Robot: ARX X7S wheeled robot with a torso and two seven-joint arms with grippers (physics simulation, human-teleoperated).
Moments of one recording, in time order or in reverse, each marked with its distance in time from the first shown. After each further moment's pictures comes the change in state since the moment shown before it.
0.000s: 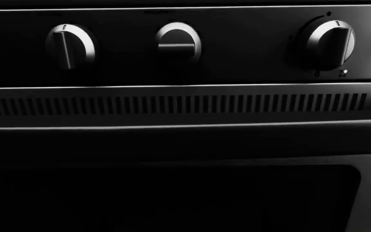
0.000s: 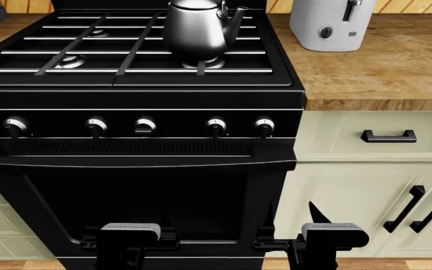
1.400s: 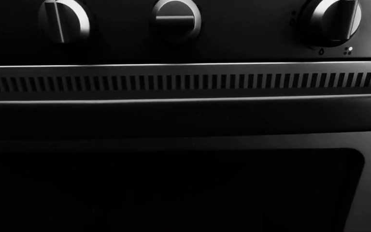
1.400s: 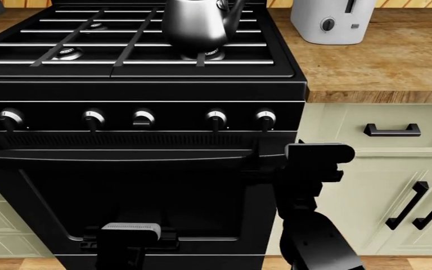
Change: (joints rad) left arm -0.010 -0.054 0.064 -0.004 -0.058 -0.001 -0.058; right arm 0.389 -0.004 -0.110 -0.247 0.075 0.604 0.172
